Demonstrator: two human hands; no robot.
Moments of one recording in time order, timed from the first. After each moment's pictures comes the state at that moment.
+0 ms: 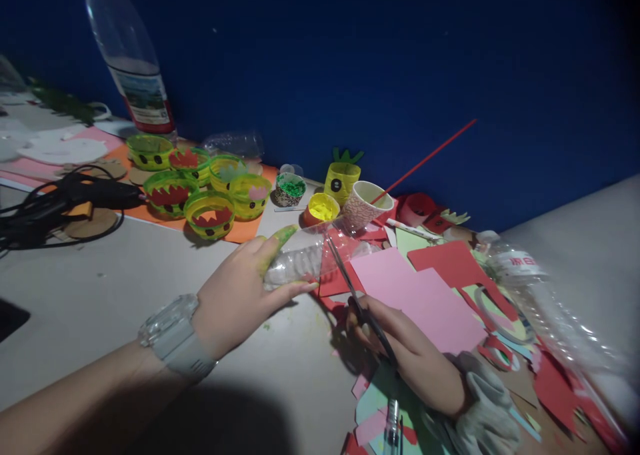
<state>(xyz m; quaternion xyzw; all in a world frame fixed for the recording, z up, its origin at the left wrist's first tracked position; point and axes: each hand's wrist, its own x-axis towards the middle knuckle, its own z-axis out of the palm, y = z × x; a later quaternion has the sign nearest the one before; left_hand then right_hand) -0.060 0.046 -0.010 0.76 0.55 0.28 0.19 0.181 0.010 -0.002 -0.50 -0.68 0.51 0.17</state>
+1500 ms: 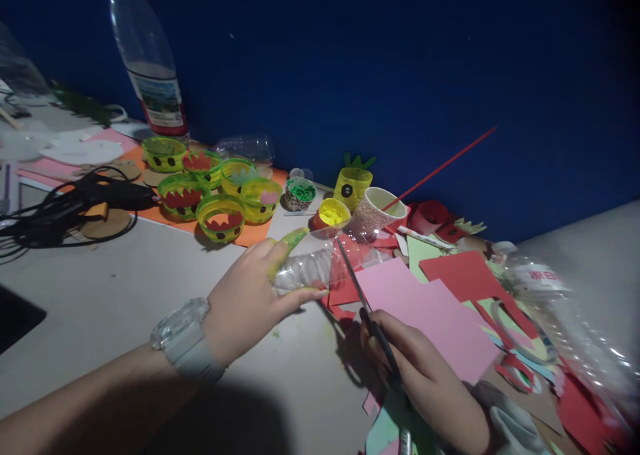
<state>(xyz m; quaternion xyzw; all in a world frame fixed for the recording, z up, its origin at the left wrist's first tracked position) -0.061 0.048 -0.012 0.75 0.55 0.30 0.19 0.177 0.000 -0.009 -0.54 -0.70 0.44 0.16</state>
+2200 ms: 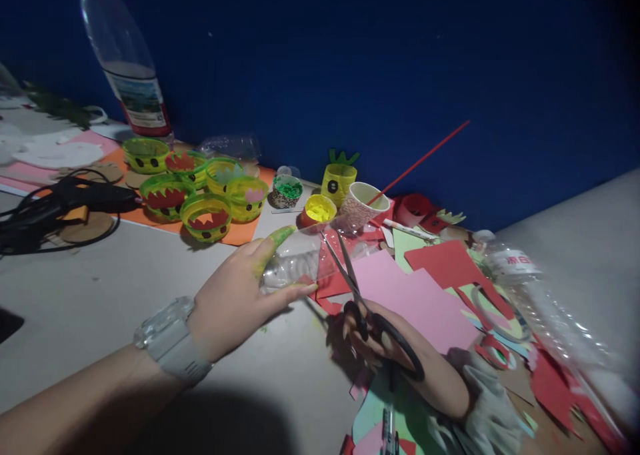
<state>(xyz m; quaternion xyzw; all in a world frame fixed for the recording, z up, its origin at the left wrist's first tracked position) -0.060 0.047 -0.007 0.75 0.55 0.29 0.23 0.183 0.004 -0.007 -0.46 -0.55 0.66 0.25</state>
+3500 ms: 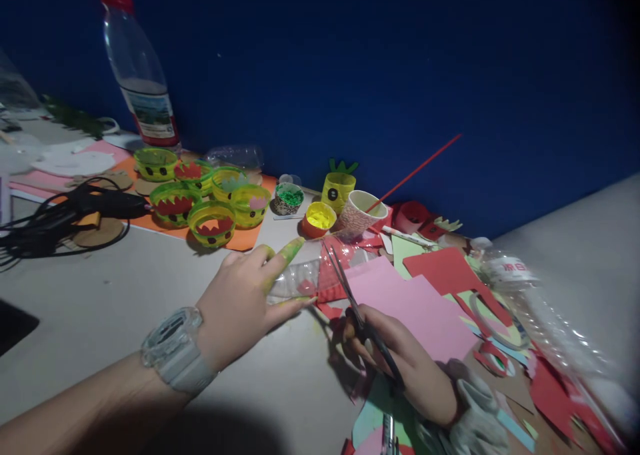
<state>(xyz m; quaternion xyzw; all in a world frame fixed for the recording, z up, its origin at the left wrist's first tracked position) -0.061 0.041 -0.008 0.82 0.51 0.23 0.06 0.175 0.004 -0.001 -0.48 -0.62 0.57 0.23</state>
